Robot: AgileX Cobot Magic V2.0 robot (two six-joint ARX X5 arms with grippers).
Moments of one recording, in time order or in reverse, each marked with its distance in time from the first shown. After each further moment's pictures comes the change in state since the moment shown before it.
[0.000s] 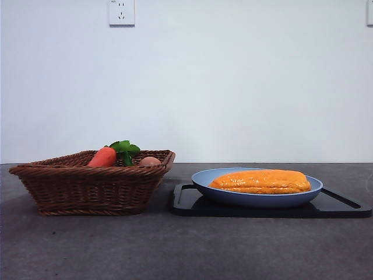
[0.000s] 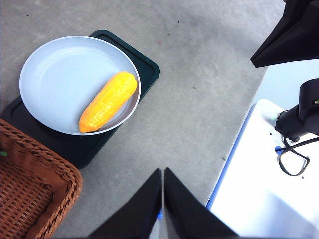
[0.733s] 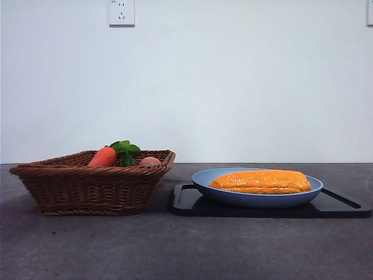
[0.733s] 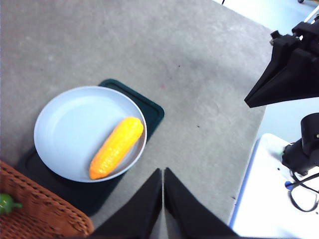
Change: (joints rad) left arm 0.006 -0.002 0.000 0.159 0.000 0.012; right arm 0.000 0.000 0.000 0.028 0.000 0.000
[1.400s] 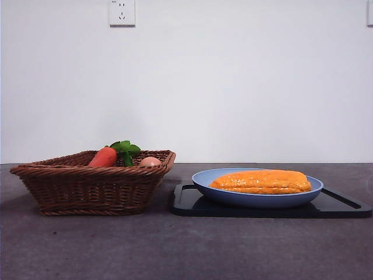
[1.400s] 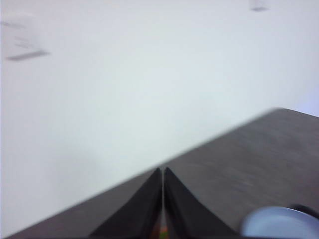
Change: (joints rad) left arm 0.600 -0.454 -0.250 0.436 -0.001 0.098; right arm 0.000 0.000 0.000 0.003 0.000 0.000
